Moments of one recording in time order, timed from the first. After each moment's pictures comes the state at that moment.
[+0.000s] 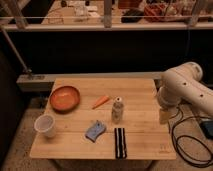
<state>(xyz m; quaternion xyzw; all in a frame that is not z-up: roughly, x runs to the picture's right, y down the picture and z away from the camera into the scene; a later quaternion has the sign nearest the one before) 0.282 0.108 0.684 -0.28 0.02 0.02 0.96</state>
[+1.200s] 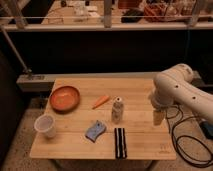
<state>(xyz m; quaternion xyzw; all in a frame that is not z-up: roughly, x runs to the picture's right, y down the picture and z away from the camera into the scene) 0.252 0.113 0.688 -0.28 0.01 0.00 0.96</state>
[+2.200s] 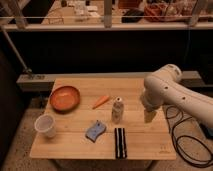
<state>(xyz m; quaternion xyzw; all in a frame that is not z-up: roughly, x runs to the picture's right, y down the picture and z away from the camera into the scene) 0.207 0.108 0.695 -0.26 -0.01 -0.03 0.96</state>
